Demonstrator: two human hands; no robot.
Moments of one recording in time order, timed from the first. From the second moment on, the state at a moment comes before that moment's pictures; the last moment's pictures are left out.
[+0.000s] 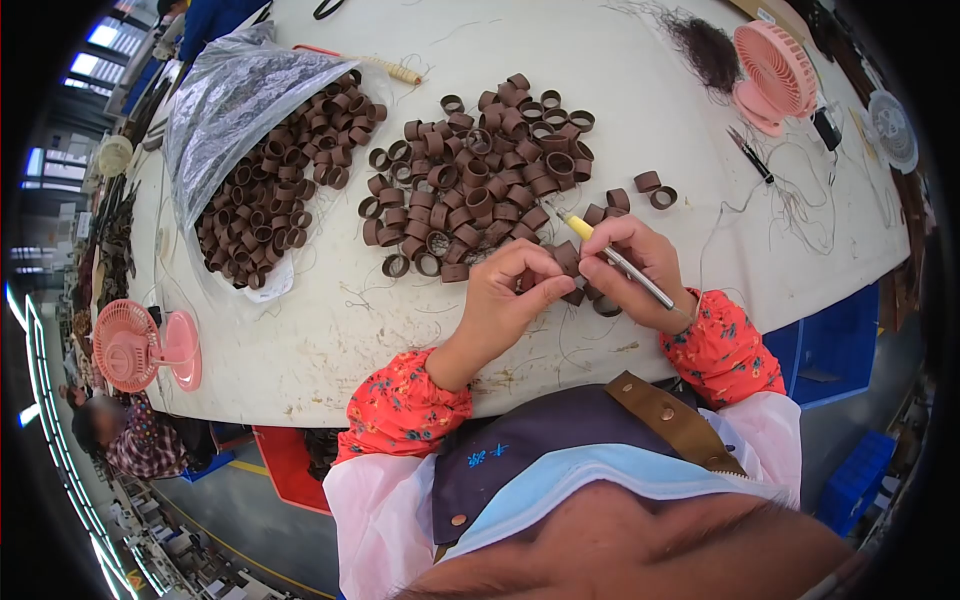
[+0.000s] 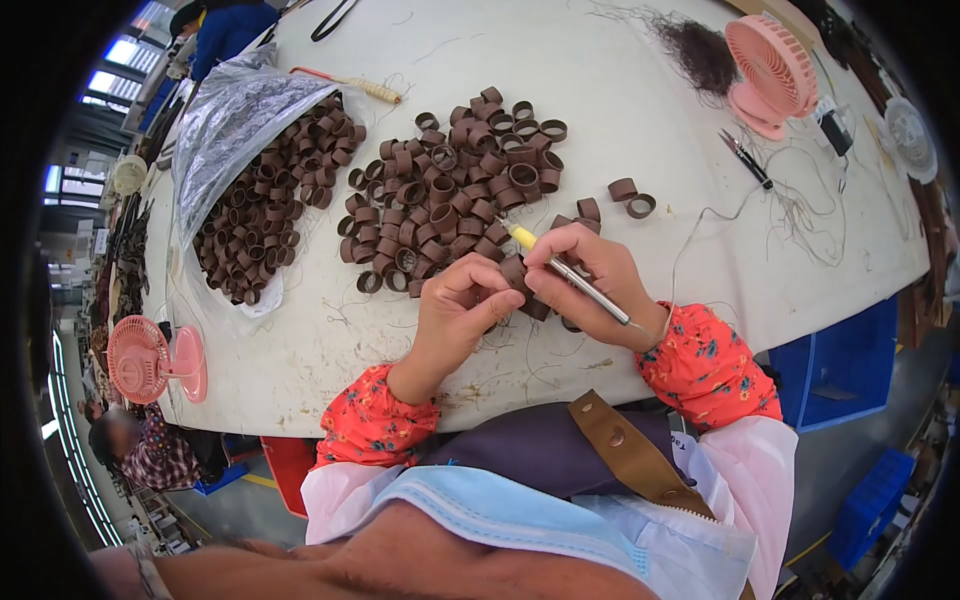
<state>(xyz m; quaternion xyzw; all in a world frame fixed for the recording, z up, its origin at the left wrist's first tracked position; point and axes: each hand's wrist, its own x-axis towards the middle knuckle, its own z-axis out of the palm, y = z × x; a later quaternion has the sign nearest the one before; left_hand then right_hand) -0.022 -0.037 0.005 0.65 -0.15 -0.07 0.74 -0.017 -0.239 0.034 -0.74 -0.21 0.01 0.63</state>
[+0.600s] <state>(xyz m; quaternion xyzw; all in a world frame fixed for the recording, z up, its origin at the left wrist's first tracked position) -0.019 -0.036 0.012 0.72 -0.22 0.00 0.66 -0.014 -0.241 0.046 -0.58 -0.12 0.16 0.79</state>
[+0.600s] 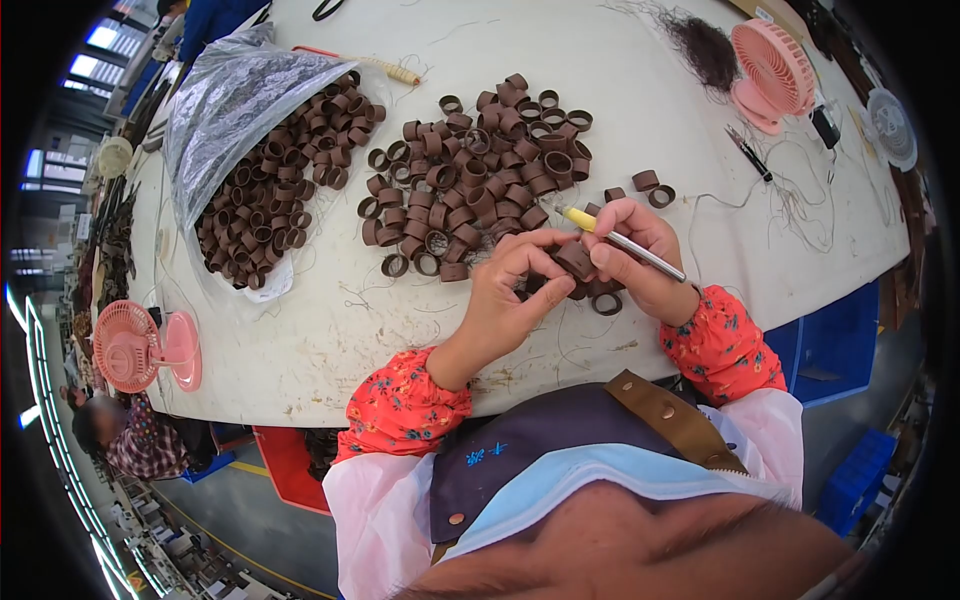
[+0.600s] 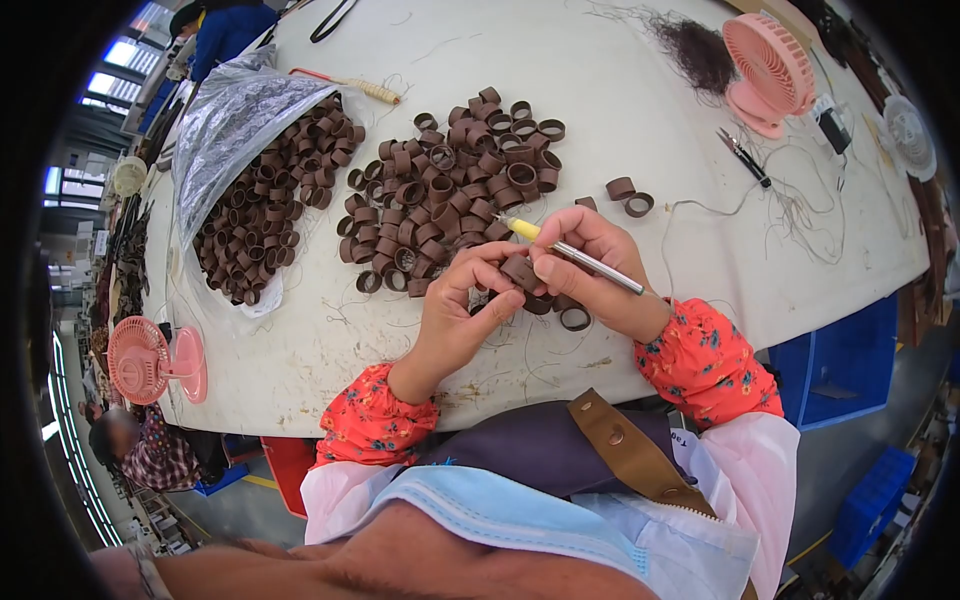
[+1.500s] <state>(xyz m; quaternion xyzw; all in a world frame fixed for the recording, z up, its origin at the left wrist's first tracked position) -0.020 -0.033 0.012 0.73 -0.13 0.07 0.67 -0.015 -0.247 0.040 -0.65 -0.23 0.05 0.73</state>
